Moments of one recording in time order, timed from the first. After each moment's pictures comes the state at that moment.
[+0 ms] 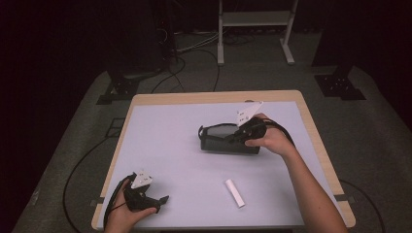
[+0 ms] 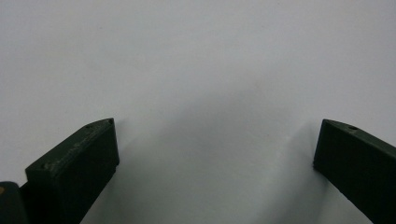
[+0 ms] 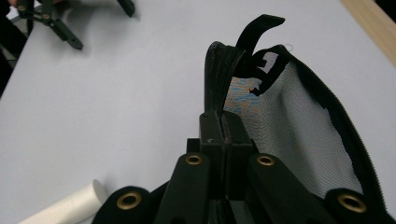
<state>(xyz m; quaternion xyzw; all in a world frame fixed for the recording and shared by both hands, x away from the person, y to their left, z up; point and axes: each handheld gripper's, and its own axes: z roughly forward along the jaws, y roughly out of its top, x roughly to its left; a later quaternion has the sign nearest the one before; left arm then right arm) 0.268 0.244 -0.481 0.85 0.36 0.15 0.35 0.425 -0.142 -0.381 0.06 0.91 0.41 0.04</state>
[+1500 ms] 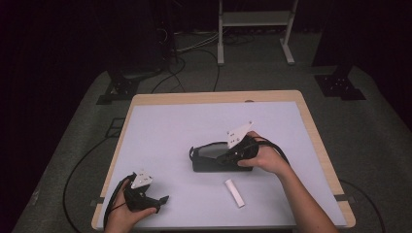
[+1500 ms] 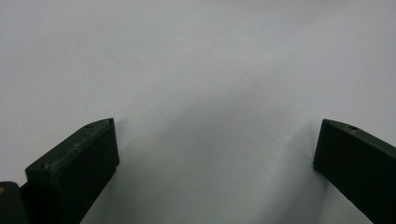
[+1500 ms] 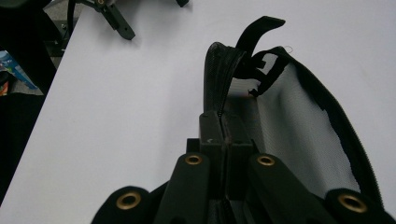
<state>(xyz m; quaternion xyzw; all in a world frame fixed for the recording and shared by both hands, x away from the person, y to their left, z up) 0.268 0.244 -0.480 0.85 0.36 0.15 0.35 0.377 -0.115 -0.402 0.03 0.92 0.40 0.01</state>
